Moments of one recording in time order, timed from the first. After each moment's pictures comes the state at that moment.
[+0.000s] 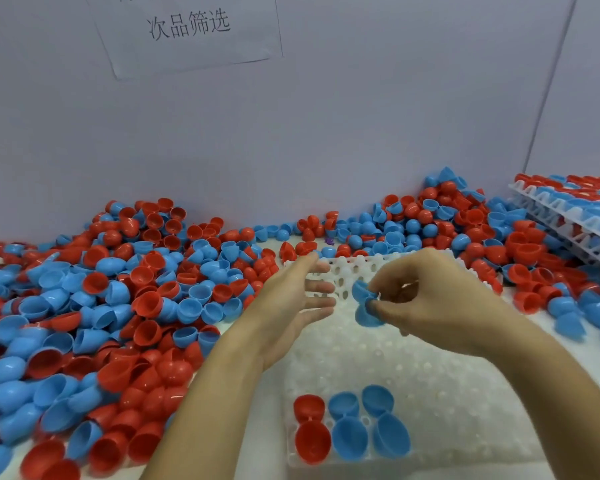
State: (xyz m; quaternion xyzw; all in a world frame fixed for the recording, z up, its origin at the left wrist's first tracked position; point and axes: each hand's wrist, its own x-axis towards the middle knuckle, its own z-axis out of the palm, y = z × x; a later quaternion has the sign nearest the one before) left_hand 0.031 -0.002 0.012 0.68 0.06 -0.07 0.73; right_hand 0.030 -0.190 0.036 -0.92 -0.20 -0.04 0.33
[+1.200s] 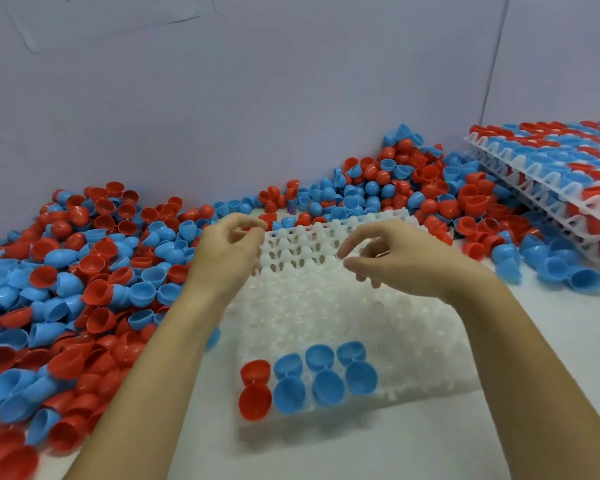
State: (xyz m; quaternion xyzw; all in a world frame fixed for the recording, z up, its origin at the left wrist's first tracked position) left_hand 0.040 -0.006 0.018 0.82 0.06 0.13 0.55; right_hand 0.043 -0.234 0.029 -0.90 -0.14 0.09 0.39
